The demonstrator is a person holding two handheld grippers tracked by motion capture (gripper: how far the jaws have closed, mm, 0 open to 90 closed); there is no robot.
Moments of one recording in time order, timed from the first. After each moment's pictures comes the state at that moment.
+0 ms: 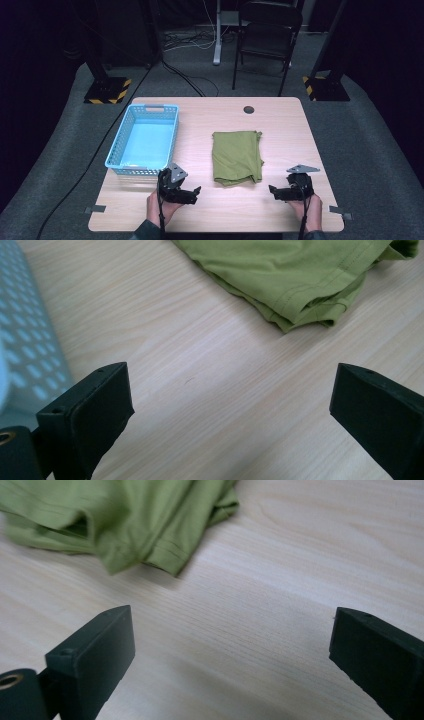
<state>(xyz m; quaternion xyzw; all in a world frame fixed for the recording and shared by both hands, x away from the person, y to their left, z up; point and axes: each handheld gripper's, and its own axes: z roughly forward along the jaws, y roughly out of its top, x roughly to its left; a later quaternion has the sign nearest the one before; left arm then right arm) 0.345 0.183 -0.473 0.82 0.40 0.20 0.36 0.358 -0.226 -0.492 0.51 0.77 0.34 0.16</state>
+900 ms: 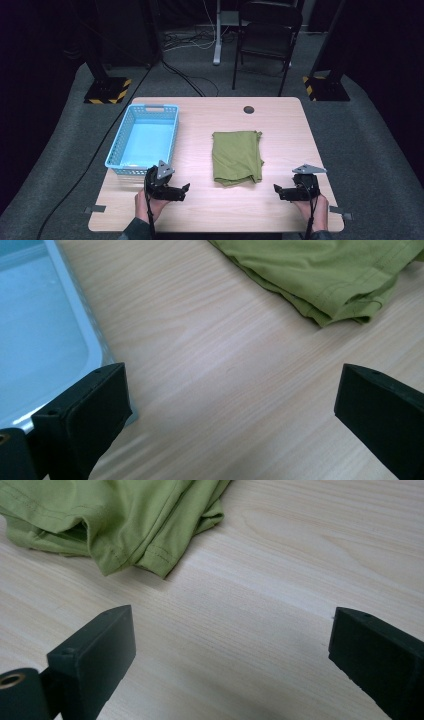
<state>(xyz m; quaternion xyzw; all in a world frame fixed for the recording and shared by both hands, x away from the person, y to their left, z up) 0.355 0.211 -0.472 0.81 0.41 0.20 0.36 0.356 -0.234 -0.486 0.50 0.78 0.33 0.18</state>
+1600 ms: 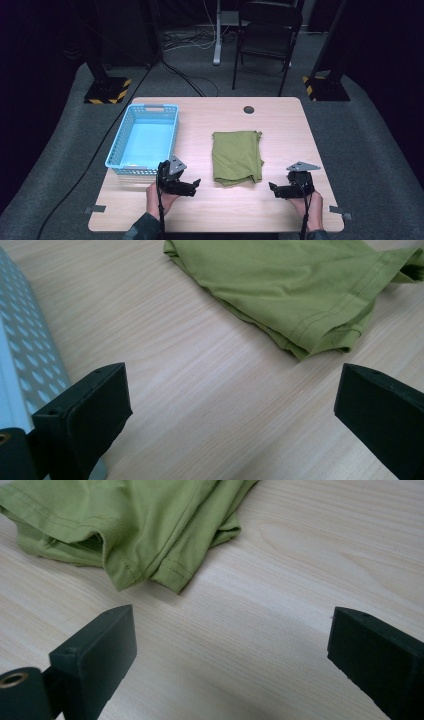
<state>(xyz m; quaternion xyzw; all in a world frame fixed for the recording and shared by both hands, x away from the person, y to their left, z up) 0.371 0.180 -0.470 0.82 0.38 0.21 0.38 0.364 -0.220 -0.485 0.49 0.78 0.34 0.18</state>
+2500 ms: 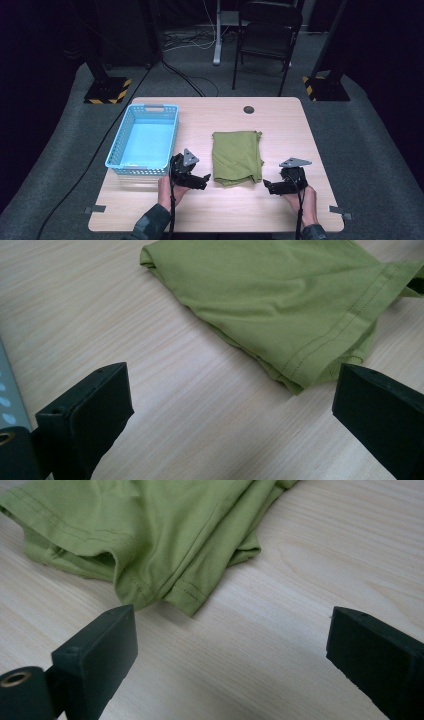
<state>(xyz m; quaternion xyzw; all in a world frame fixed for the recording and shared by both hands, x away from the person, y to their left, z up) 0.396 0.150 -0.471 0.83 0.37 0.19 0.37 0.379 -0.205 -0.485 0.46 0.80 0.33 0.18</state>
